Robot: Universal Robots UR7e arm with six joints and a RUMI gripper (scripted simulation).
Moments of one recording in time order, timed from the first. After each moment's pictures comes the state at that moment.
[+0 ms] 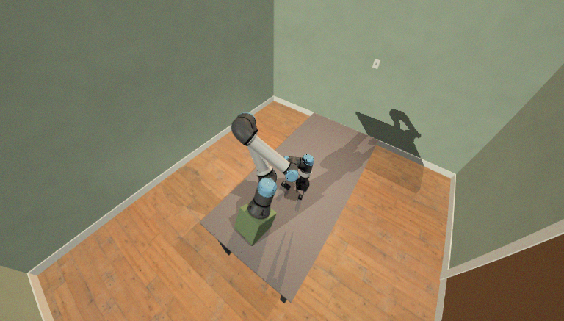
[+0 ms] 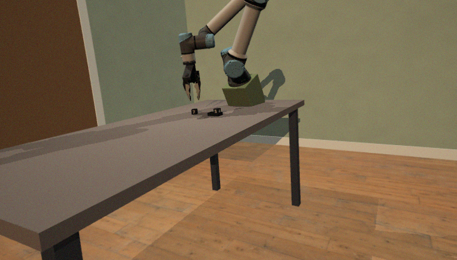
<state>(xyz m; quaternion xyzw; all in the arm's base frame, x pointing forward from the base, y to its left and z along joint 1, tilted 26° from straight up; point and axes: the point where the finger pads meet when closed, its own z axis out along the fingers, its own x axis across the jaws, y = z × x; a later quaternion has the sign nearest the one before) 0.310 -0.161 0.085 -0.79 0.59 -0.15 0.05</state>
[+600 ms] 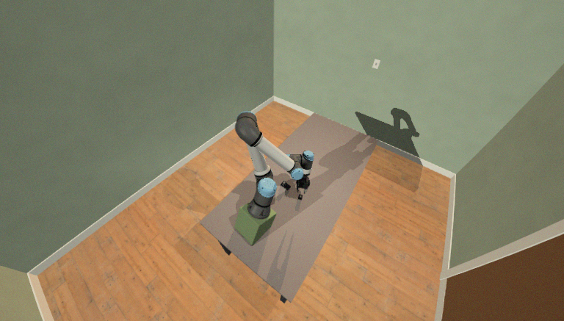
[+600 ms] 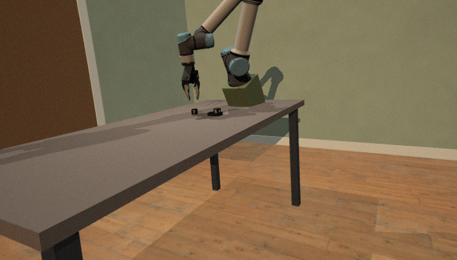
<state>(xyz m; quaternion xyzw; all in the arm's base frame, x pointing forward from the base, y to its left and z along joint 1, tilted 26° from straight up) 0.314 -0.164 0.088 -0.79 0.60 -0.12 0.00</state>
